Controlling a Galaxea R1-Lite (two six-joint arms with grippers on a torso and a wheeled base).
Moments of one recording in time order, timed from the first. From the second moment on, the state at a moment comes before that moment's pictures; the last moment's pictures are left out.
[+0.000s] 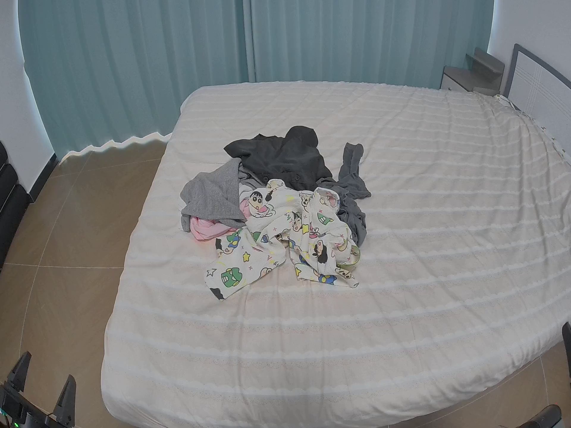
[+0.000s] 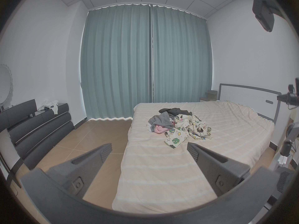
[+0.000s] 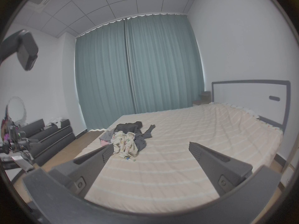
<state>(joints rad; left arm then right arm) 0.00 0.02 -0.02 0.02 0.00 0.00 -0.01 0.20 -0.27 0.01 0.13 0.10</state>
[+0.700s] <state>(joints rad) 0.00 0.02 -0.02 0.02 0.00 0.00 0.16 1.18 -0.44 -0.38 0.23 0.28</state>
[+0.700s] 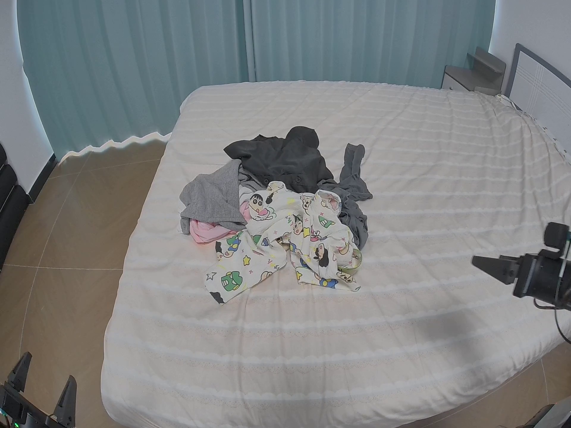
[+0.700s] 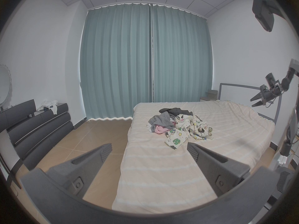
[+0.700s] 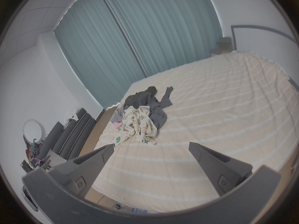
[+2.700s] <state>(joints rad) 0.00 0.02 -0.02 0.02 0.00 -0.02 0.52 2.52 -1.09 -1.00 -0.14 0.26</state>
